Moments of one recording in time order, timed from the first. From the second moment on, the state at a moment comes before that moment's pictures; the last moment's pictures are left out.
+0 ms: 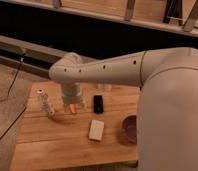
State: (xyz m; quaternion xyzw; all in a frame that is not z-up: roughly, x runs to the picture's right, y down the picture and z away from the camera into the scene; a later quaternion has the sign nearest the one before) arm -0.107 0.104 0.703 -0.26 0.23 0.64 0.68
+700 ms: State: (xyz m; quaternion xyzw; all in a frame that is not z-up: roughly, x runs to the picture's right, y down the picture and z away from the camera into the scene) arm -0.090 0.110 0.730 -0.26 0.25 0.62 0.69
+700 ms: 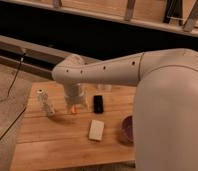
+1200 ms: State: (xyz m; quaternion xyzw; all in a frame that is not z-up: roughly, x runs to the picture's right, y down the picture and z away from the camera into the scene) arm -0.112 0.102 0.780 -0.28 0.23 0.59 0.72
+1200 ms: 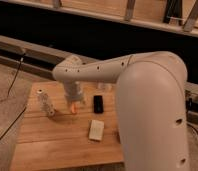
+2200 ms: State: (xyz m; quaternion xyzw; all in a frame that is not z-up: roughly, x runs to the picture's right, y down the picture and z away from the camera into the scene) arm -0.134 0.114 0.880 -0.32 0.25 0.50 0.76
